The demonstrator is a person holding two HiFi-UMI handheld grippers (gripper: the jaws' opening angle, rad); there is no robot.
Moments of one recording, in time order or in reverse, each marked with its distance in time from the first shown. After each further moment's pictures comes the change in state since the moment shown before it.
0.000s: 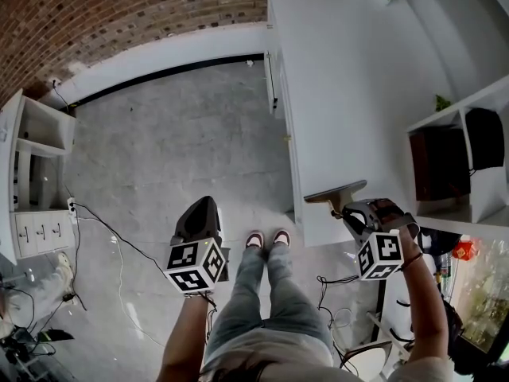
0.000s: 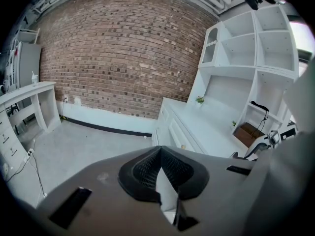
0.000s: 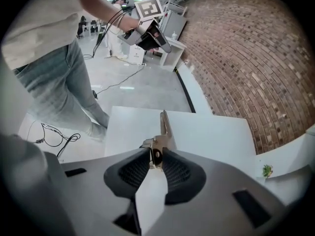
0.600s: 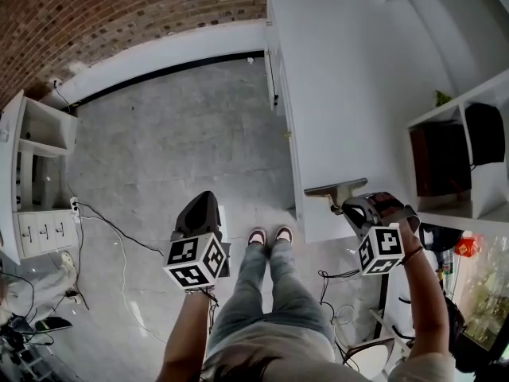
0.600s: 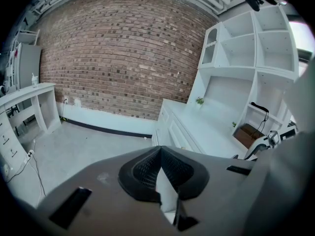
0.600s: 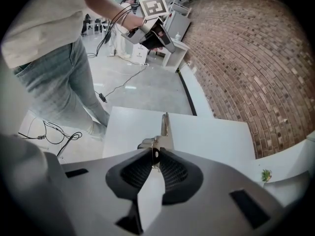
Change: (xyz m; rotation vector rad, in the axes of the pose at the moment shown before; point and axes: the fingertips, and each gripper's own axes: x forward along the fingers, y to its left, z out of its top) left arm 0.000 -0.001 0.007 0.004 -0.007 0.002; right arm 0.001 -0.003 0.004 -0.035 -0.005 0.009
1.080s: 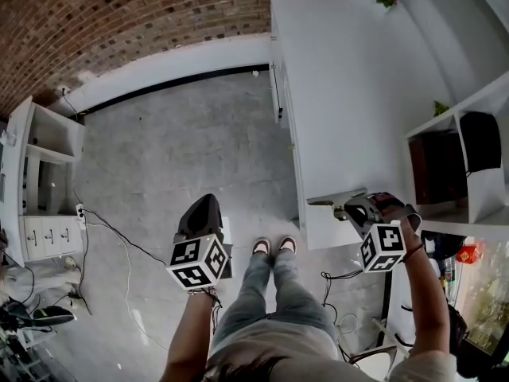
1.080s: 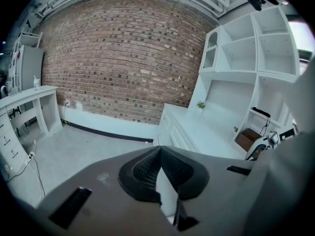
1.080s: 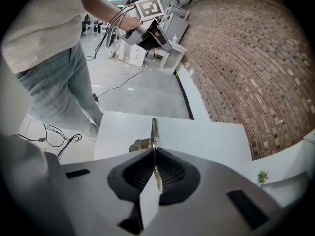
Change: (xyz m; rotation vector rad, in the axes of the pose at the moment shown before) left arm -0.004 0.003 0.025 -0.003 -0.040 0.017; right arm -0.008 -0.026 0.004 0.005 -0.018 -0.024
